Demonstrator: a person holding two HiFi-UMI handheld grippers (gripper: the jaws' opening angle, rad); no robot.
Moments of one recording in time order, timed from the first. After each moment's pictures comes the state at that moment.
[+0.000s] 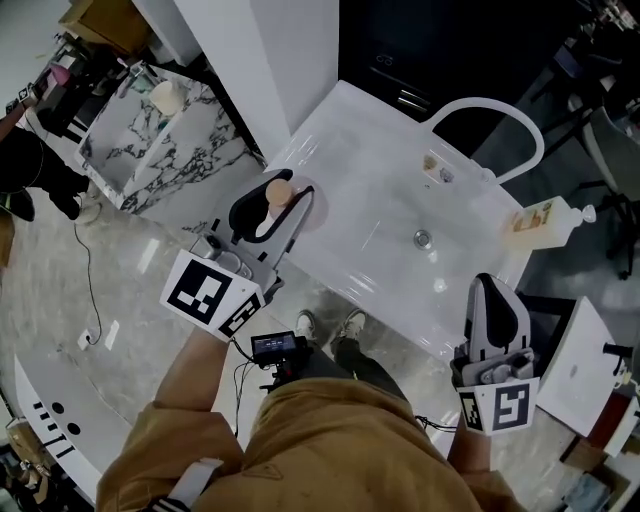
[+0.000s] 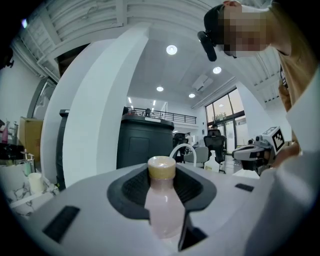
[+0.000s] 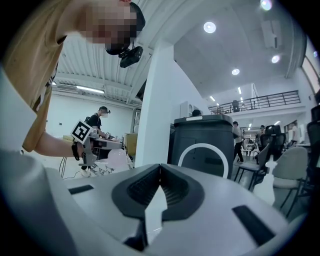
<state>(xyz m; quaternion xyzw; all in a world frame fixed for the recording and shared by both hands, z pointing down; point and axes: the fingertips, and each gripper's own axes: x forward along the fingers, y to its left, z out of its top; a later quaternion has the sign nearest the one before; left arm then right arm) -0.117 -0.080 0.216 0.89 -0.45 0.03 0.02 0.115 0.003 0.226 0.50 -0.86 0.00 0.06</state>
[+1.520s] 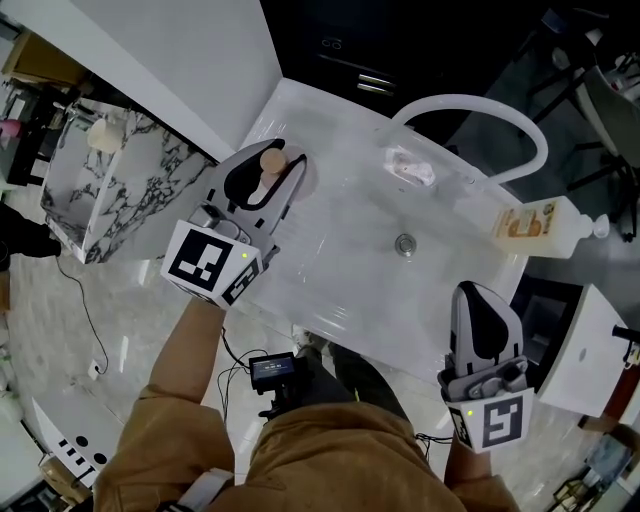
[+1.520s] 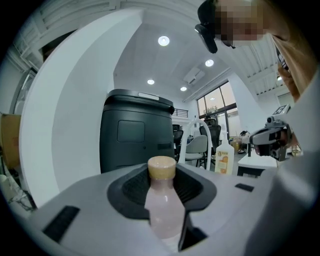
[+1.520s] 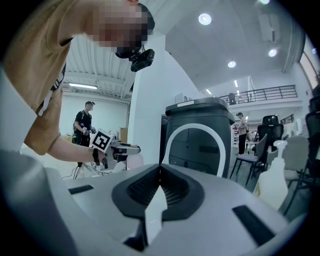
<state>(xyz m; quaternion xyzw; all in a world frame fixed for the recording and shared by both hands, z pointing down) -0.054 -0.219 0.292 0.91 -0.40 0.06 0.00 0.137 -0.060 0.273 0.51 -0.85 0.04 0.08</state>
